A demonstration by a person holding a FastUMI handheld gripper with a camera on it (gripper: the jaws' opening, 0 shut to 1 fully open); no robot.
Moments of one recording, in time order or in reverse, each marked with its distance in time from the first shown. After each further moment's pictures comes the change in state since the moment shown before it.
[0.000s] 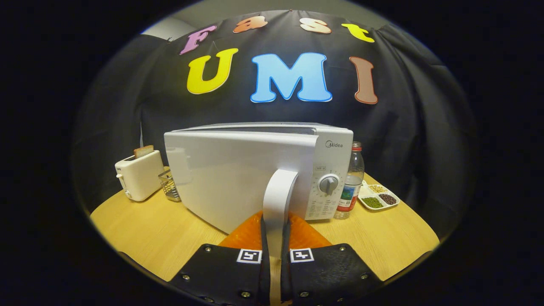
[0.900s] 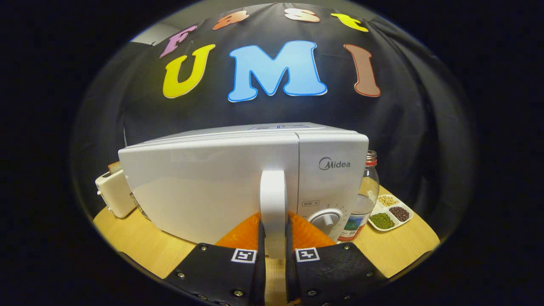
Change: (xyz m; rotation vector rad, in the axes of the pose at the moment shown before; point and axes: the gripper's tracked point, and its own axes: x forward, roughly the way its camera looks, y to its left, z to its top) arm 0.118 -0.057 0.037 0.027 -0.004 -0.035
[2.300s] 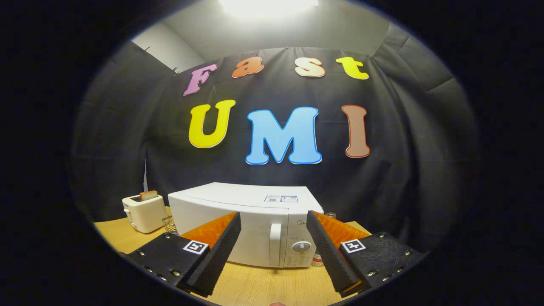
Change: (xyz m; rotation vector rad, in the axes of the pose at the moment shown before) arm -0.134 -0.003 0.092 -0.036 -0.319 0.053
